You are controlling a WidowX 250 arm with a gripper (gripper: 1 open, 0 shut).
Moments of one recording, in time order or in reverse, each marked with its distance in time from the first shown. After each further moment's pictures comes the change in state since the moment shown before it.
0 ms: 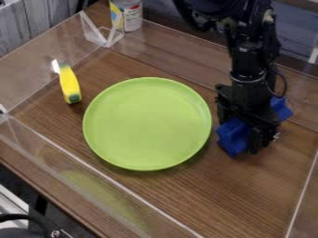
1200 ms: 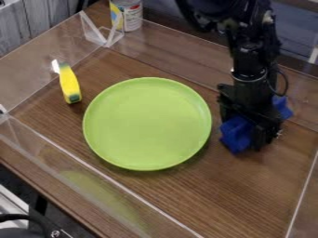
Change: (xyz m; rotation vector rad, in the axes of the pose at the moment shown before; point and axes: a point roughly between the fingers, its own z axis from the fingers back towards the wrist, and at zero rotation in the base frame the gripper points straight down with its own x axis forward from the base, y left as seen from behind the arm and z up) arm 0.007 0.009 -0.003 0.001 -0.030 0.051
